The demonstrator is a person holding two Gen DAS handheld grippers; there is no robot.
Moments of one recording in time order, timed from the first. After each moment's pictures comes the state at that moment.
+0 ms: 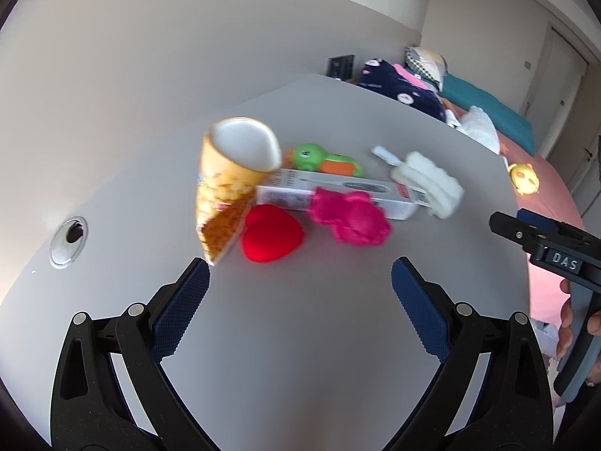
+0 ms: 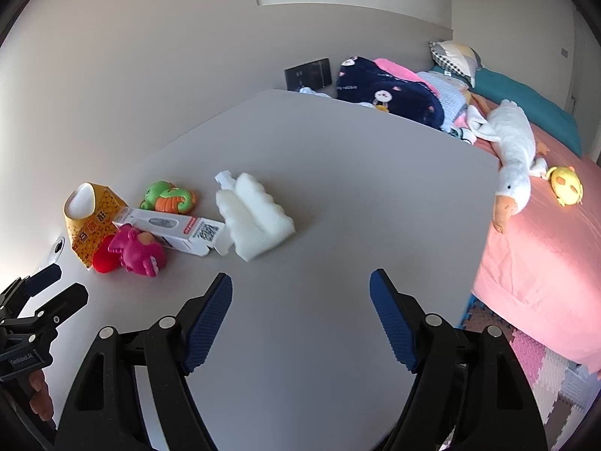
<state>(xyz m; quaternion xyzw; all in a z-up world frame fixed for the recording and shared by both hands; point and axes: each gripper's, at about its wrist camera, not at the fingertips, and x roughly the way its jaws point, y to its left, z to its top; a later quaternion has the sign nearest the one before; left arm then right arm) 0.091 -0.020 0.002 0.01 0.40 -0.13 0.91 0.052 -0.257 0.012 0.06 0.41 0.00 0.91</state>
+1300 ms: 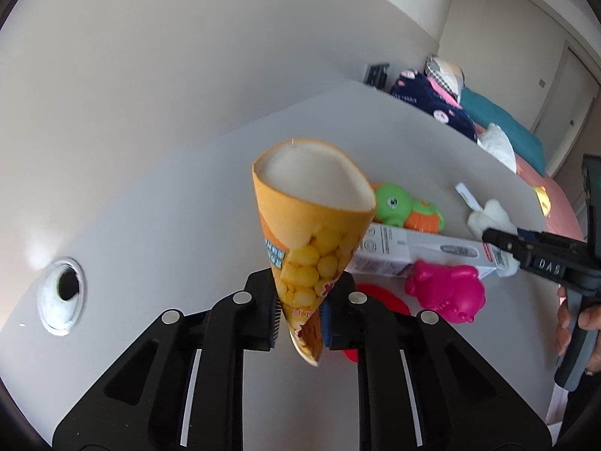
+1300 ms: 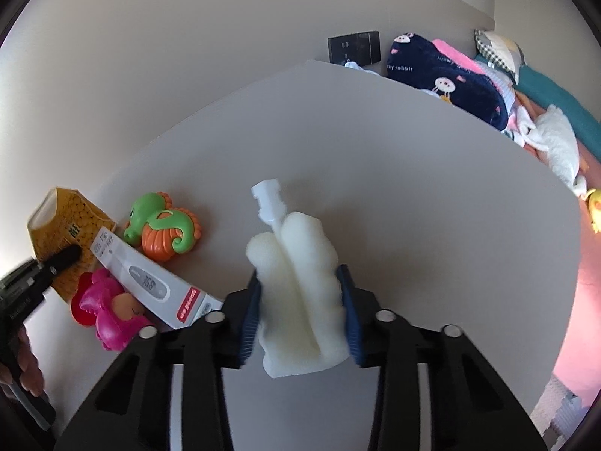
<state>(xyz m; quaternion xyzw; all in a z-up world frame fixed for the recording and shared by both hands) 0.164 0.022 -0.013 -0.02 0.40 -0.12 0.91 0.141 -0.220 -0.016 0.04 0.45 0.05 0.89</state>
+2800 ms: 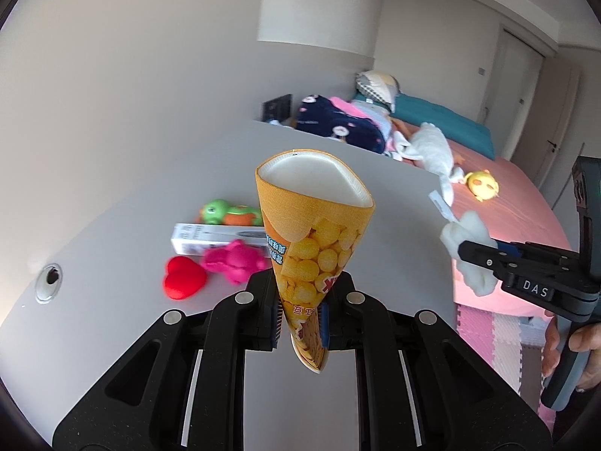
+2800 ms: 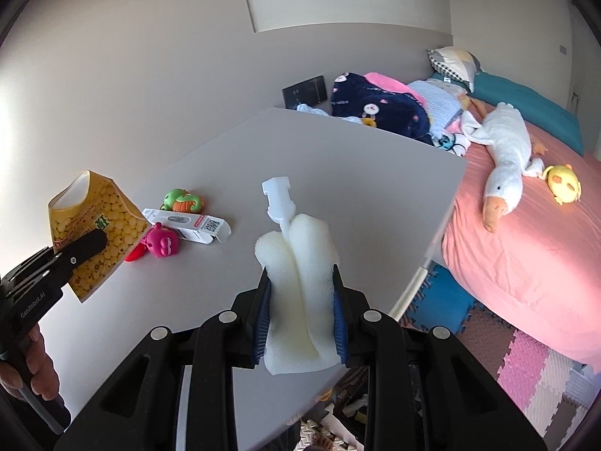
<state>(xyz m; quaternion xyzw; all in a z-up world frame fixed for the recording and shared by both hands) 0.047 -0.094 0.051 0.02 0.33 -0.21 0.92 -0.020 -0.307 0.045 0.09 0.38 0.02 0.92</state>
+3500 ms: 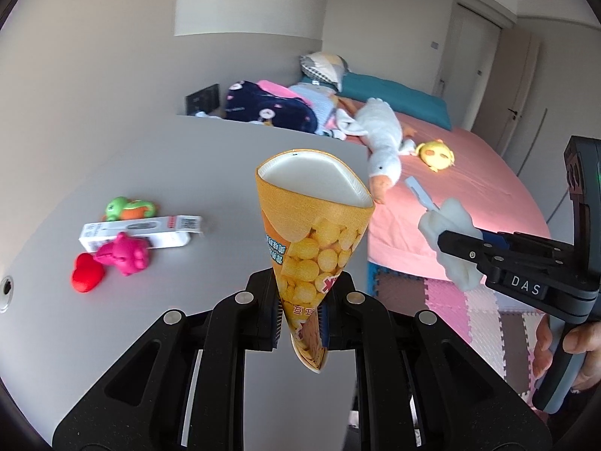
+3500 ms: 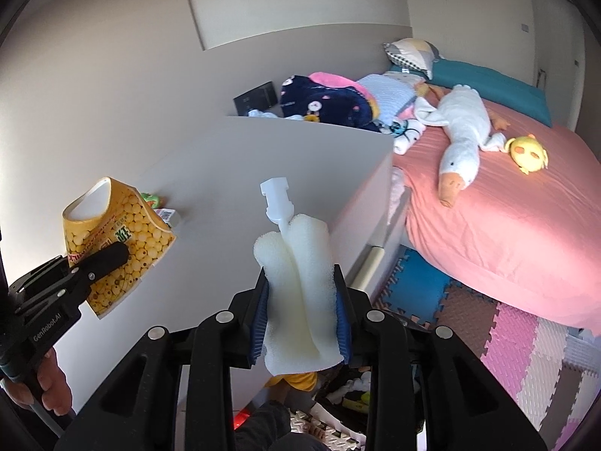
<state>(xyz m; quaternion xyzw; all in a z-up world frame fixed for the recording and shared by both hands) 0.009 -0.183 0.044 0.05 0.34 -0.30 0.89 -0.082 -0.374 0.041 0.12 0.37 -0.04 0.92</state>
